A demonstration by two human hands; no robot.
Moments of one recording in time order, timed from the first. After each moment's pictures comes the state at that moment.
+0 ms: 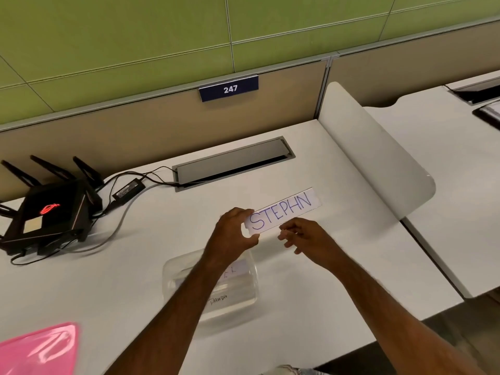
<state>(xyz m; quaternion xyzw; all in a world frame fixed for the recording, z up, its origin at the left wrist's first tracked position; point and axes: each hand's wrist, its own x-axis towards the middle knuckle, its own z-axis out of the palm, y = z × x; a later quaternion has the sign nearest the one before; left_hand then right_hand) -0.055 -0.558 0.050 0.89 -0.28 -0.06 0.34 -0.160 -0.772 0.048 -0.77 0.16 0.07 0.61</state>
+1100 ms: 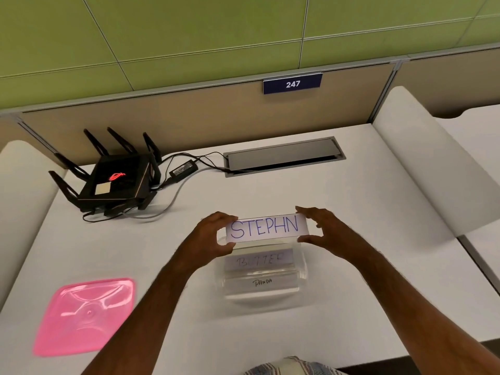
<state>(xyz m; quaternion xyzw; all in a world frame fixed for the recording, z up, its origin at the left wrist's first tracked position) -0.048 -0.361 0.061 0.90 -0.29 -0.06 0.33 -0.123 -0.715 0.046 -0.94 -0.04 0.06 0.34</state>
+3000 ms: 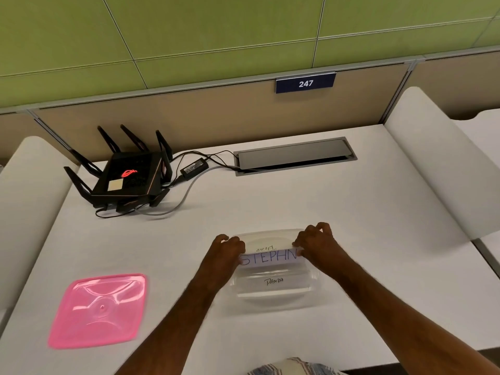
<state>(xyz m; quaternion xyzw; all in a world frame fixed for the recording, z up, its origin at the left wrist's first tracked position) -0.081 -0.355 0.007 0.95 -0.29 -0.08 0.13 -0.124 -0.656 -0.004 -0.99 -0.16 0.03 0.02</state>
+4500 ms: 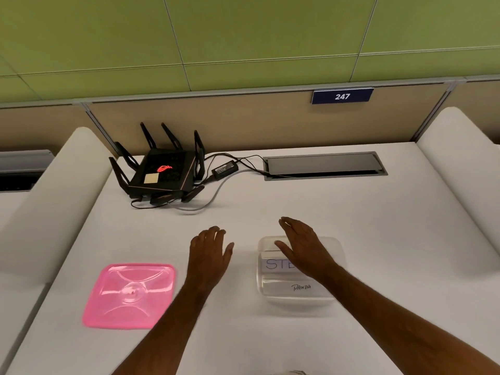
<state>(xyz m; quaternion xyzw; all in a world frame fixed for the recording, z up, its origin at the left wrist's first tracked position) -0.078 -0.258 0.000 0.98 -0.12 0.10 0.09 -0.094 -0.543 0.011 -0.97 -0.14 -0.06 0.18</state>
